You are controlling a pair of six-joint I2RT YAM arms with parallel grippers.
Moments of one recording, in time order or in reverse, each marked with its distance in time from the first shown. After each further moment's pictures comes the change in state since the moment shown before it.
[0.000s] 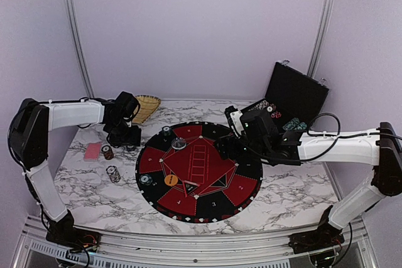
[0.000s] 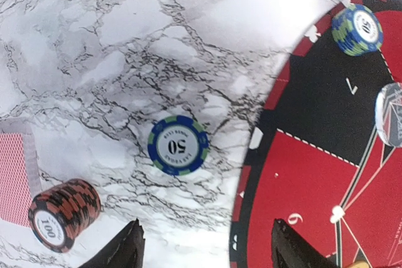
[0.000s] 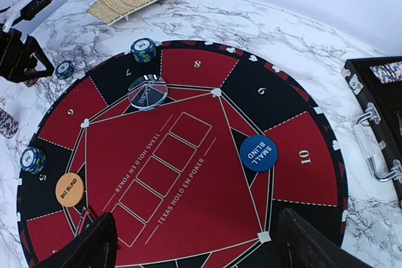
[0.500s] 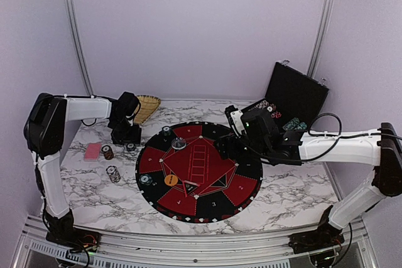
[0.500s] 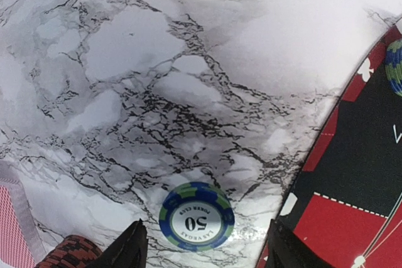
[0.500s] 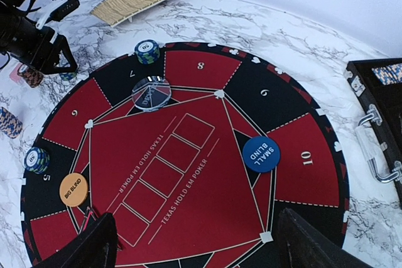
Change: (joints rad) left arm 0.085 0.192 0.143 -0.010 0.035 0.060; right arm 0.000 -0.008 0.000 0.000 -0.011 0.003
